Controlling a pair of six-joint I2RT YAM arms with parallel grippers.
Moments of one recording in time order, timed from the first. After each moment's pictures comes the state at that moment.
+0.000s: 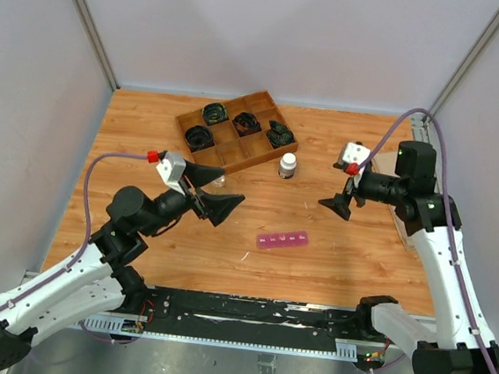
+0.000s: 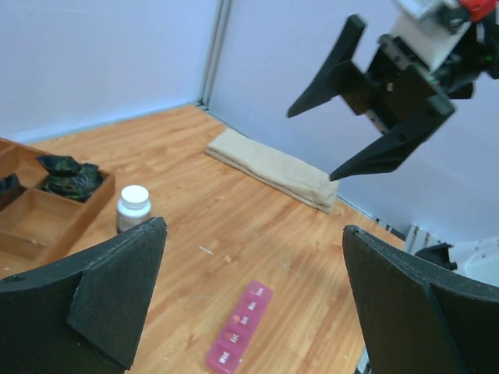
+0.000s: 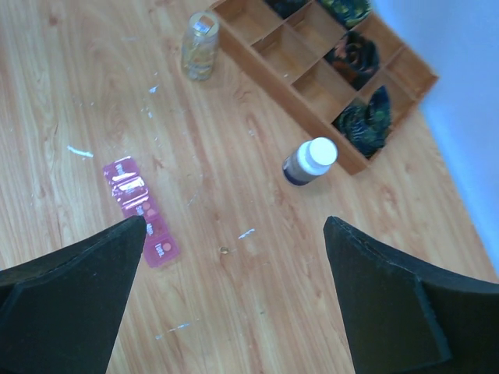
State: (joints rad) left arm -0.78 0.64 0.53 0.33 0.10 -0.32; right arm 0.18 1.03 1.13 -0.76 -0.85 -0.83
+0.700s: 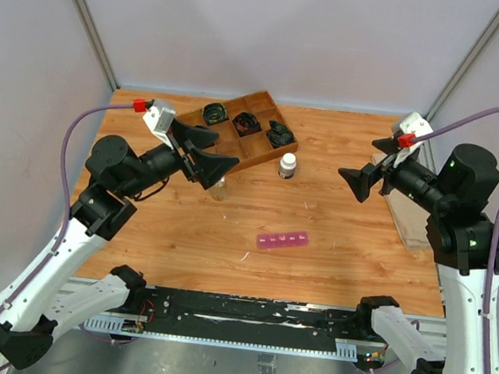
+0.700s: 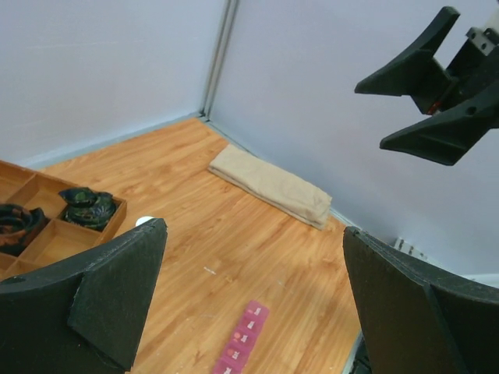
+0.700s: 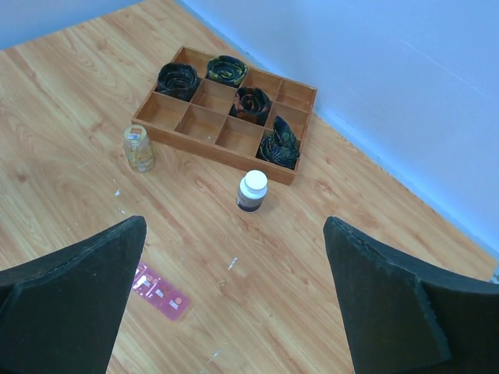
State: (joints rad) left arm -0.53 0.84 1.01 -0.01 0.36 -0.36; right arm 0.14 0.90 1.40 -0.70 -0.61 -0.31
